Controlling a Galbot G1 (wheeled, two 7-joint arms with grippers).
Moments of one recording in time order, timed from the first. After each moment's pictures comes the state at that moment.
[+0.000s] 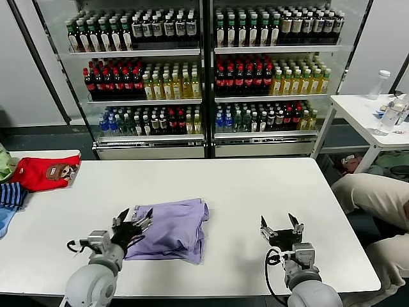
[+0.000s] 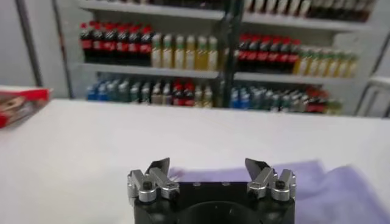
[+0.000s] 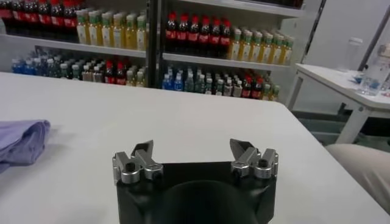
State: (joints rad) left arm 1.31 -1.20 -0.49 -1.99 -0.50 0.50 -0.17; right arm -1.40 1.29 0.40 2.17 0.18 -0.56 0.22
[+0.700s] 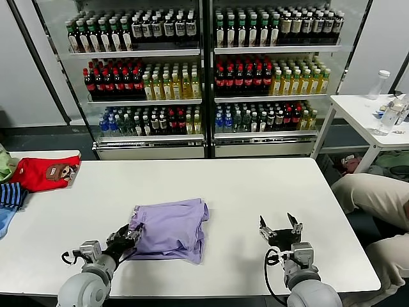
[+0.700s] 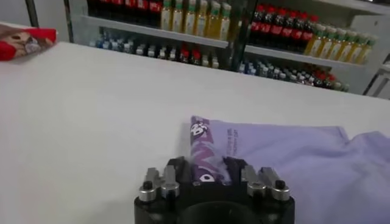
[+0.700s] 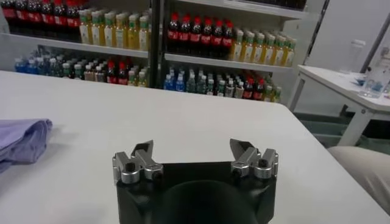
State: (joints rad) left arm 1.35 -1.21 -0.55 -1.90 -0.60 0.54 -0.09; right arm -1.39 1.28 0.39 2.16 0.18 -0.56 0.22
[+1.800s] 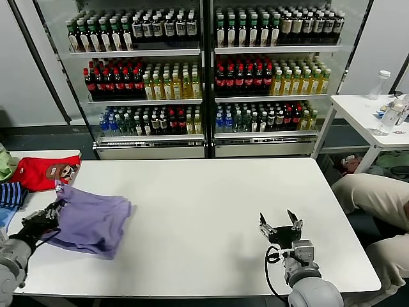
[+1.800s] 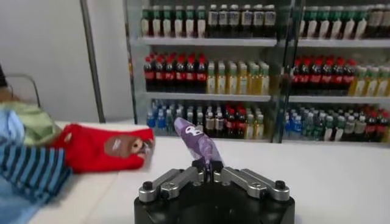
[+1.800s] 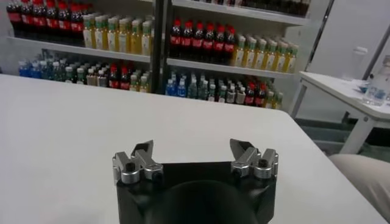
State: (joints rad) left arm 1.44 -1.00 -1.01 -2.02 -0.67 0.58 0.08; right arm -1.38 1.26 0.39 2.16 0.18 -0.55 0.21
